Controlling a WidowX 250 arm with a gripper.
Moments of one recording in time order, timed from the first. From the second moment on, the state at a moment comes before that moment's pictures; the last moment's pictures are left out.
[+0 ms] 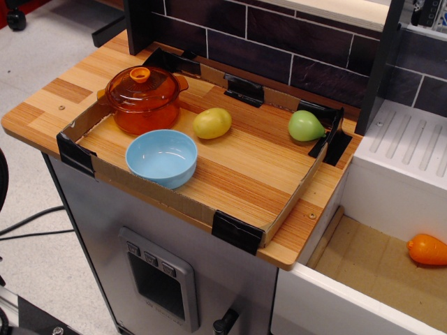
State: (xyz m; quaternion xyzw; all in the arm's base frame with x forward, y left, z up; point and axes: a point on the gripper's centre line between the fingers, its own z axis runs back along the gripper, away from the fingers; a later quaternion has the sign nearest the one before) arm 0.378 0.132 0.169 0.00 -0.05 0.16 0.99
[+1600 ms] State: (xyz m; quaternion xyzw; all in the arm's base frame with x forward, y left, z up) arm 0.382 0.033 0.092 -0.09 -0.07 -0.52 0.85
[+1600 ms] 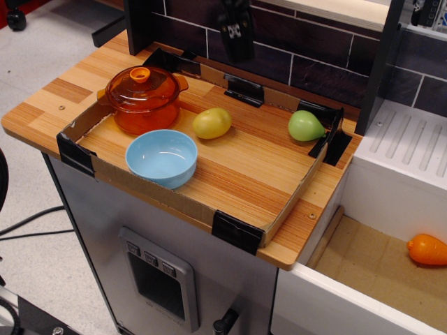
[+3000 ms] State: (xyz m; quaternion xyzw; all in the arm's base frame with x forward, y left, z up) arm 0.385 -0.025 0.015 -0.04 -0.04 -0.51 0.86
